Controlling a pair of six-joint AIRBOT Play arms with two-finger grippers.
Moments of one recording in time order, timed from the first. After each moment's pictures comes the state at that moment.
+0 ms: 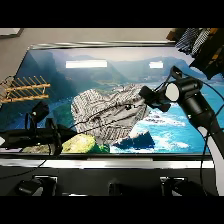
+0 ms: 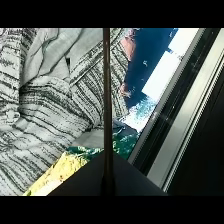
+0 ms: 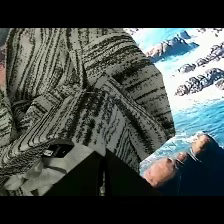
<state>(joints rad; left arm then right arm) -0.23 -0.65 0.73 0.80 -1.16 -0.68 0.34 -1.21 1.28 -1.56 1.15 2.44</state>
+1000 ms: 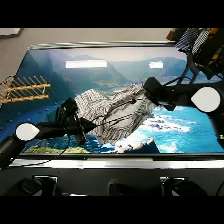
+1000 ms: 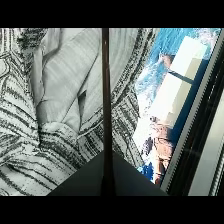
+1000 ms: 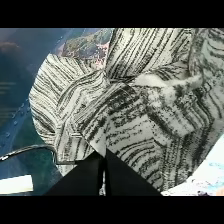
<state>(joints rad) -0.48 -0.88 0.73 0.68 -0.78 -0.53 0.34 -0.99 1.28 -1.41 1.13 2.36</state>
